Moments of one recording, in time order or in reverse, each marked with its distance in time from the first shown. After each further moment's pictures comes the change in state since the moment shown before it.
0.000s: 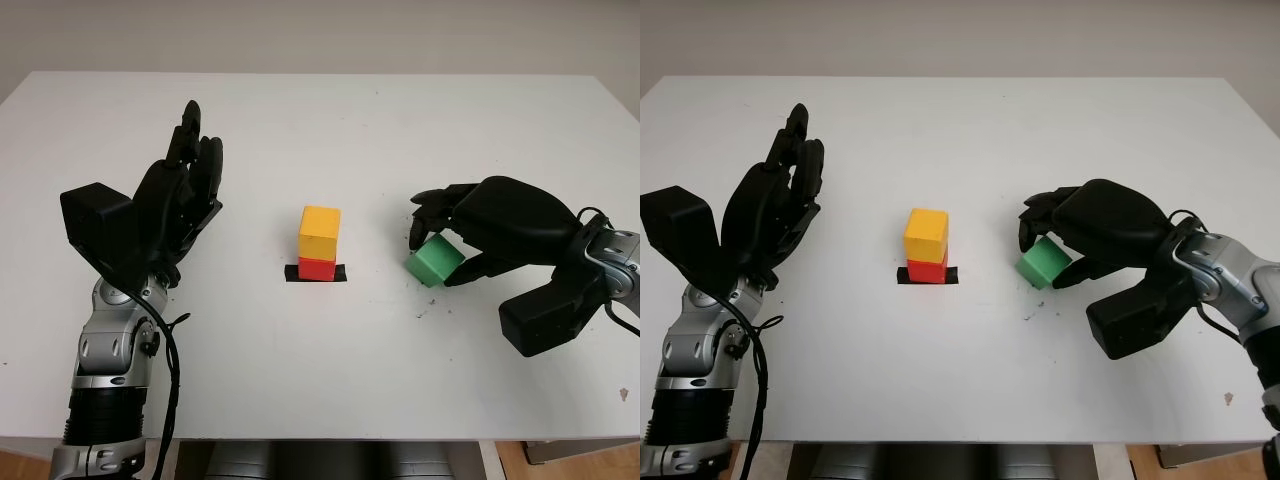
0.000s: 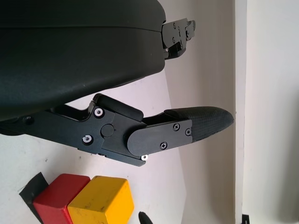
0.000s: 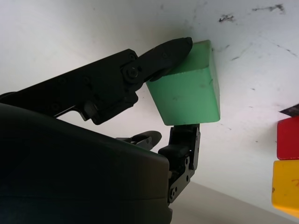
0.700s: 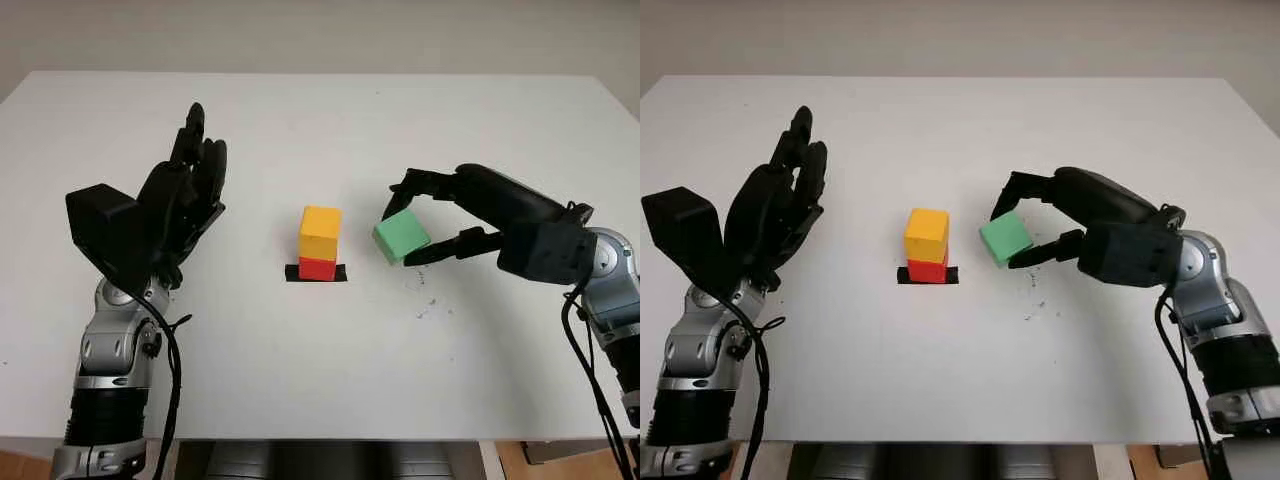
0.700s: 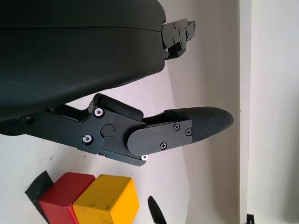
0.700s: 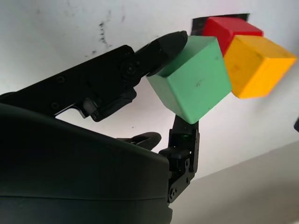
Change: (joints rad) left arm 0.009 -0.001 -0.010 0.000 0.010 0.004 0.010; right arm 0.048 0.212 -0.152 -0.153 0.642 0.455 0.449
